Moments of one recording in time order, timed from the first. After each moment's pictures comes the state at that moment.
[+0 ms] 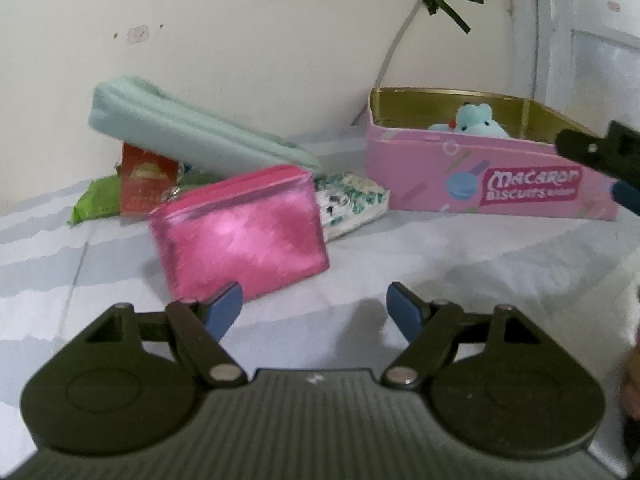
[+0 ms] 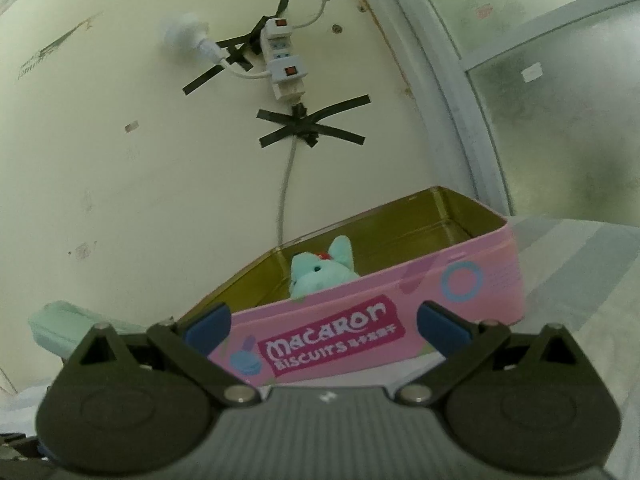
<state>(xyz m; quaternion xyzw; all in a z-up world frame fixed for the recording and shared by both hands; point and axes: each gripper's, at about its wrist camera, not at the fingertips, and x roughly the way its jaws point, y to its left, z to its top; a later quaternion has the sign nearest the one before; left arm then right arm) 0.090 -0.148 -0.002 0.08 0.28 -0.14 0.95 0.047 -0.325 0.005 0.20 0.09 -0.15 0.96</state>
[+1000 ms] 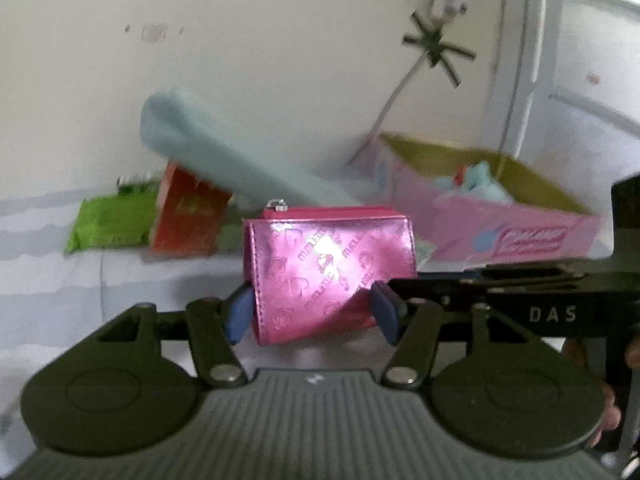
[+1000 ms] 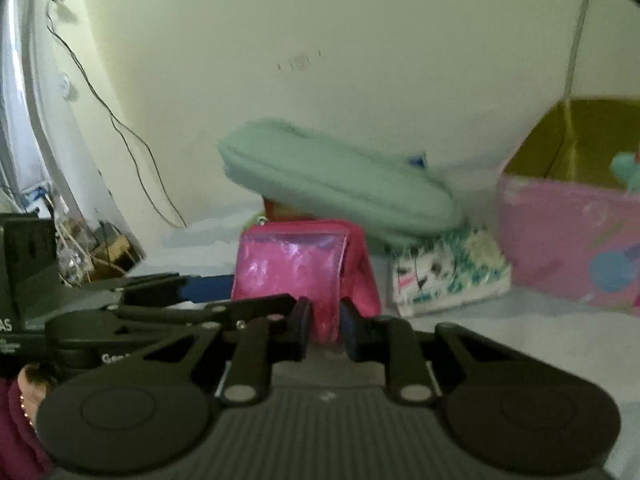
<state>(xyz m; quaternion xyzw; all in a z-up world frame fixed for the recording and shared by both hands) 0.131 -0.053 0.024 0.01 0.25 -0.25 0.93 0.155 -0.208 0.015 0.15 0.27 0.21 0.93</state>
